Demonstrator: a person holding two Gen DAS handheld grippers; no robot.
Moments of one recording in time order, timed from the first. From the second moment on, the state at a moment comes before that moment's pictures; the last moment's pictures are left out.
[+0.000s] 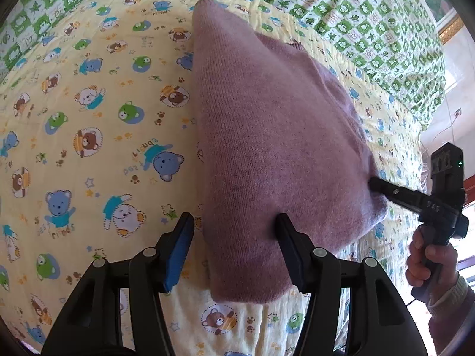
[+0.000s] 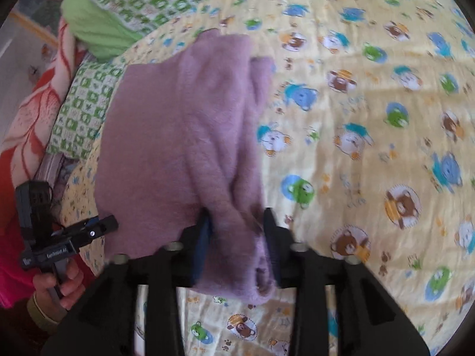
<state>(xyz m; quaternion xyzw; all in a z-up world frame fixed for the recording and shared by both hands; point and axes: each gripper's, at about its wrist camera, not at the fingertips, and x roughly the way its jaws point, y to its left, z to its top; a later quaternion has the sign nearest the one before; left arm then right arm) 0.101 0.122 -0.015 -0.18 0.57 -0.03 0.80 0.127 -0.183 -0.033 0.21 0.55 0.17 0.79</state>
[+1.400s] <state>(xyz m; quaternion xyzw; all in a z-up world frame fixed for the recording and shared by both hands) 0.043 0.105 -0.014 -0.11 0.57 -0.03 0.81 0.075 -0.169 -0.018 0.13 0.50 0.13 0.85</state>
